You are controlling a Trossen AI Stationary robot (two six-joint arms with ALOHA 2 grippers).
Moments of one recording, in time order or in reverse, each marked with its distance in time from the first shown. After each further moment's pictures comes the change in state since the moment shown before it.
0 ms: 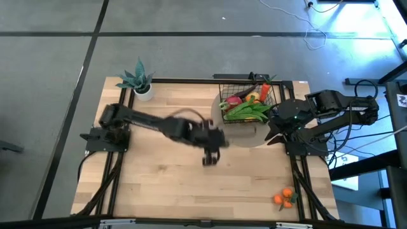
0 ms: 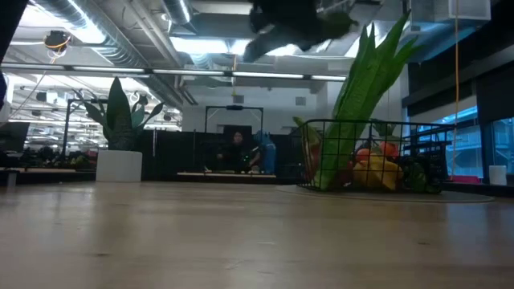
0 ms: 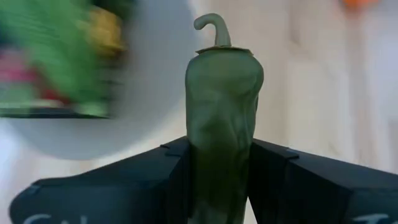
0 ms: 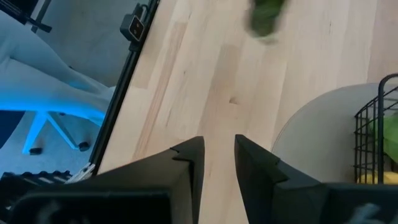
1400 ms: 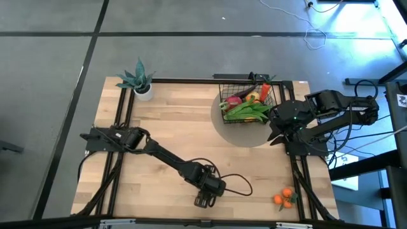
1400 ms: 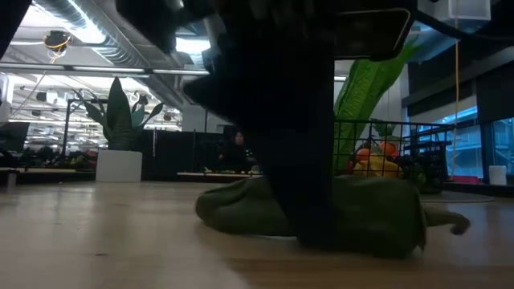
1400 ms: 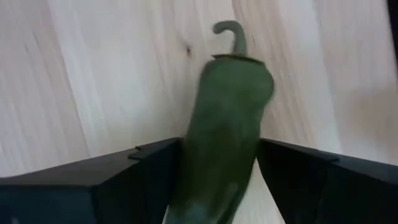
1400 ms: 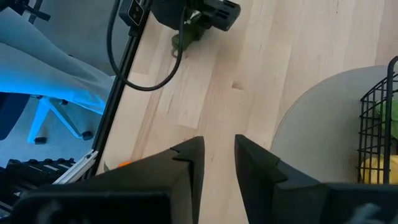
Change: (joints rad) left arm -0.236 0.390 0.001 0.132 0.245 -0.033; right arm 0.000 0.000 0.000 -0.060 -0.007 -0.001
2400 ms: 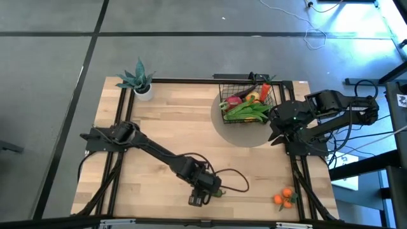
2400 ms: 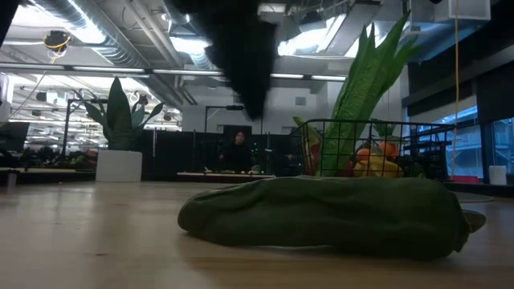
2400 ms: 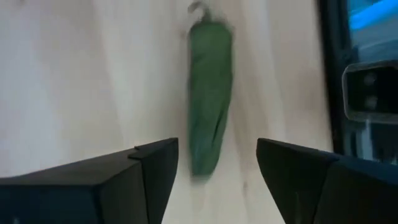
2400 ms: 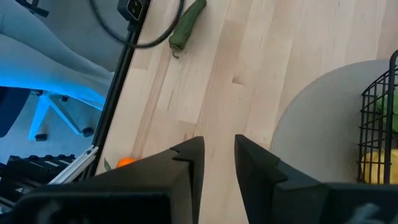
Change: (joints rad) left arm -0.003 -0.160 -0.002 -0.178 0.022 -0.073; right arm 0.000 0.000 0.000 -0.019 0.000 0.000
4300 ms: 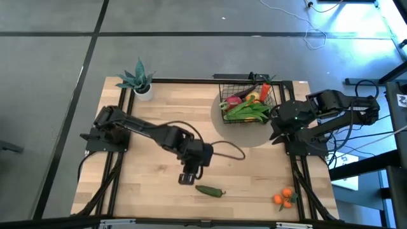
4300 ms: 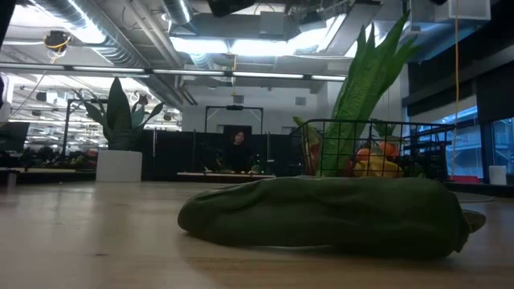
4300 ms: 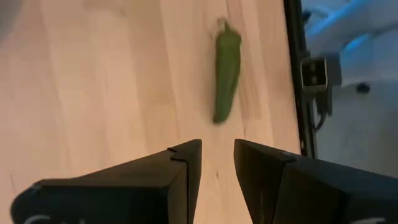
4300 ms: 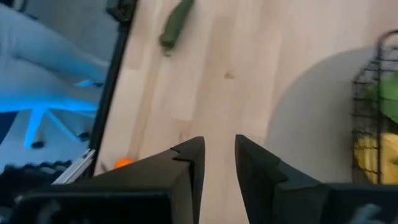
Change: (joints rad) left arm 0.137 -0.276 0.001 -0.213 0.115 0.069; right arm 0.000 -0.008 0.000 -0.019 0.027 0.043
